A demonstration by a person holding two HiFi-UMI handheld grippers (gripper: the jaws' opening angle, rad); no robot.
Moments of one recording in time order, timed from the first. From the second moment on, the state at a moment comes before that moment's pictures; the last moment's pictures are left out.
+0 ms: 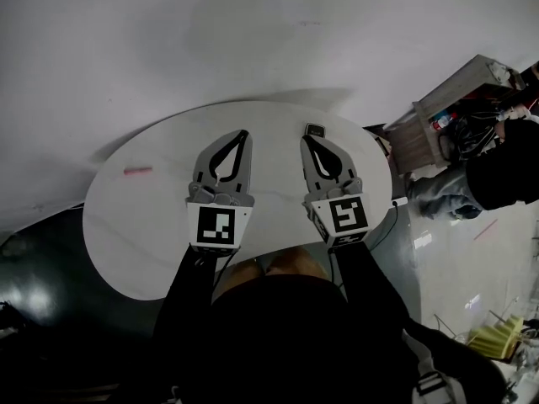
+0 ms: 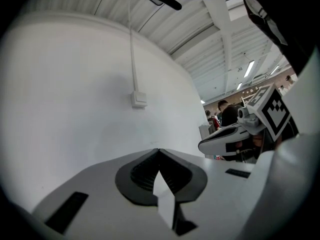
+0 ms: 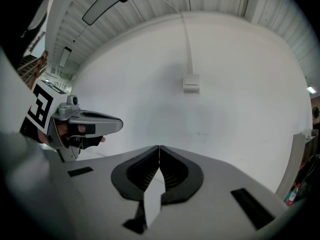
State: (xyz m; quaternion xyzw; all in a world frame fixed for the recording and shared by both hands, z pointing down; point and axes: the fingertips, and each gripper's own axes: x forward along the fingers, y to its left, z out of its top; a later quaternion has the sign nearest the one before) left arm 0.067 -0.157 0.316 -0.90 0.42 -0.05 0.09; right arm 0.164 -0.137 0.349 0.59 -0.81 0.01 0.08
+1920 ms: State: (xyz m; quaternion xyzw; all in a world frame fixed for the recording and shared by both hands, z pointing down) left arm 0.077 -0.230 0.384 -0.85 0.51 -0.14 0.03; right arm 0.292 -0.224 0.667 0.63 -0.66 0.31 0.27
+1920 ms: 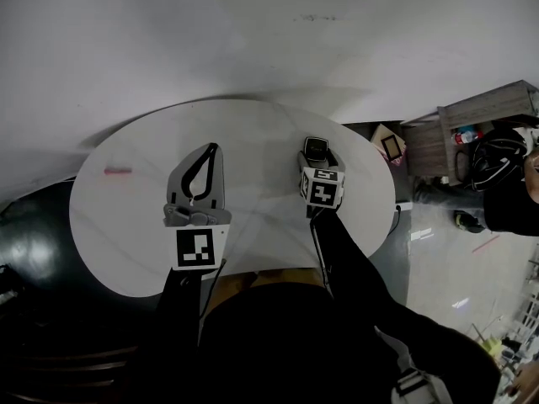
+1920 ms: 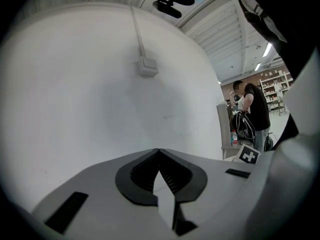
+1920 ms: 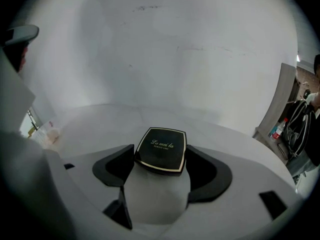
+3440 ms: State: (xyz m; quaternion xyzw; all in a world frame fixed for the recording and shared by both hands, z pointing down) left arm -0.125 -0.159 0.380 -0.78 0.61 -0.15 0.03; right arm 0.058 -0.204 0.669 0.51 -0.76 0.28 0.29
